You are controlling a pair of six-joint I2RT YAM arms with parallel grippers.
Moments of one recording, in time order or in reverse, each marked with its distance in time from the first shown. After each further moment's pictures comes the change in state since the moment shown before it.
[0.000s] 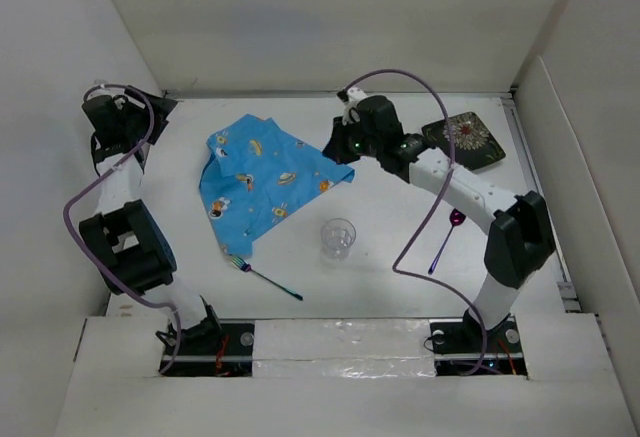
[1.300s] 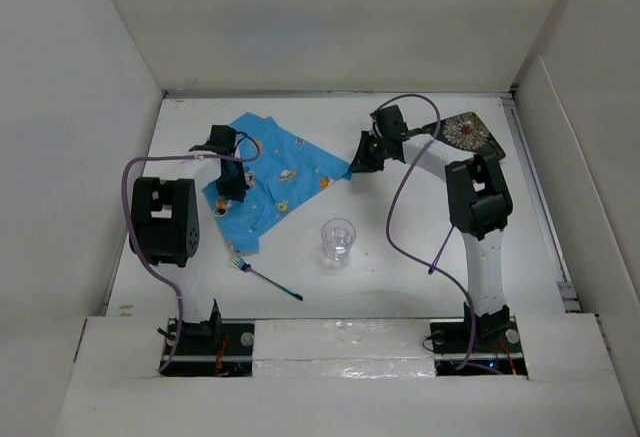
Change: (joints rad) left arm -0.509 0.158 -0.119 -0.612 -0.506 0.568; right arm -0.307 0.463 0.132 -0.121 -0.066 0.268
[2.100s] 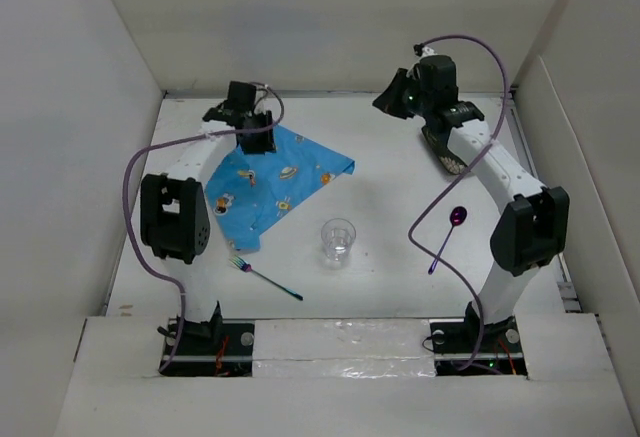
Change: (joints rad) left arm -0.102 0.055 0.478 -0.091 0.131 0.016; right arm -0.068 -0.386 0.089 0.042 0.119 -0.044
